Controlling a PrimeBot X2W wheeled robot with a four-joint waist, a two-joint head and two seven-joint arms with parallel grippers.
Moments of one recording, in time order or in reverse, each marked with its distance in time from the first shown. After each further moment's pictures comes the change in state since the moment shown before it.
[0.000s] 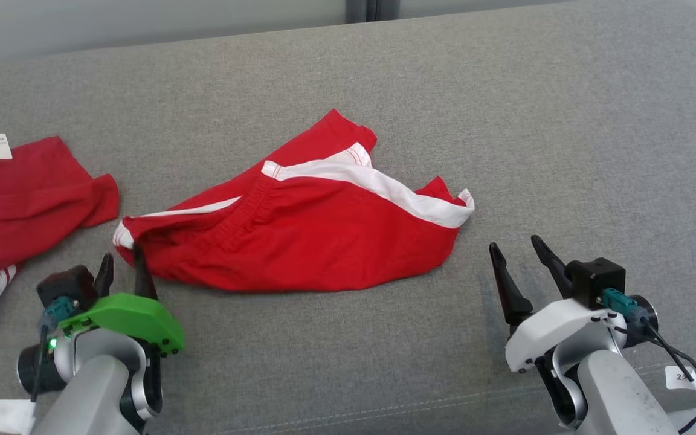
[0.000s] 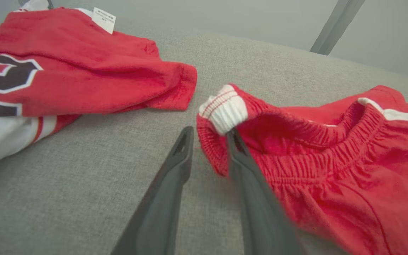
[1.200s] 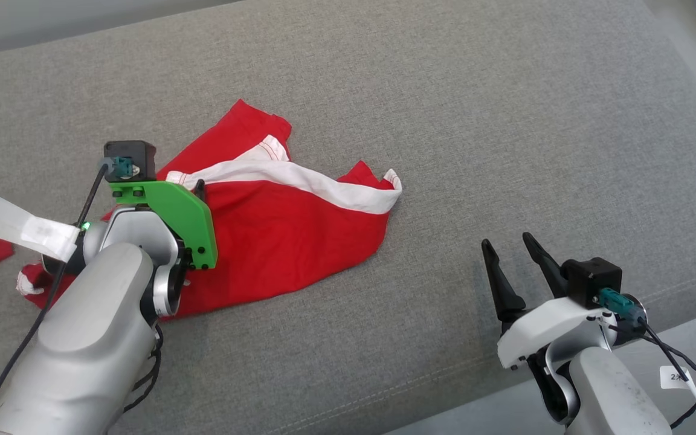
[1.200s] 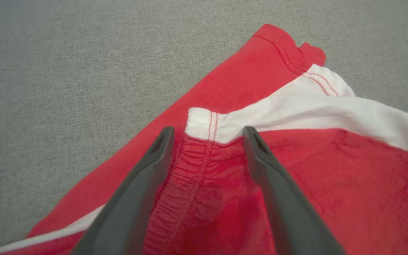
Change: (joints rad) left arm -0.307 0.011 -0.213 -0.019 0.057 0.022 0.535; right arm -0.019 -0.001 0.030 0.043 0.057 0.000 -0.049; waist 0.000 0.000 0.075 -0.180
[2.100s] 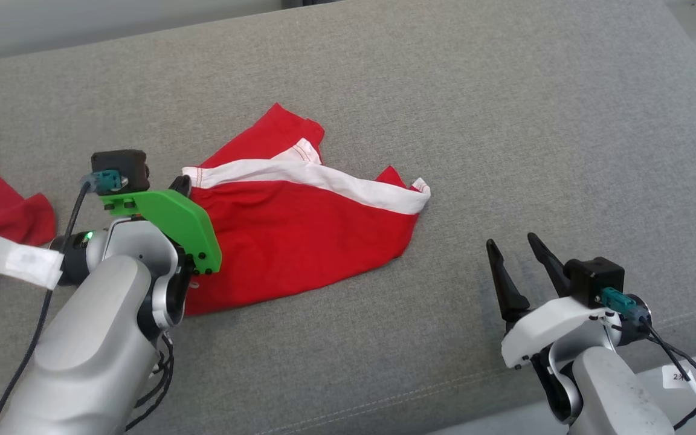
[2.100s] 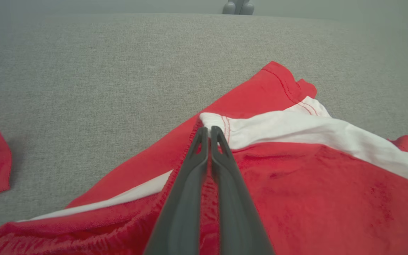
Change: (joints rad) left arm 0.046 0.000 0.047 -0.068 -0.058 -0.002 -0.082; right arm -0.011 0.001 -0.011 0.018 -0.016 0.000 -0.005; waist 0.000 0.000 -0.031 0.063
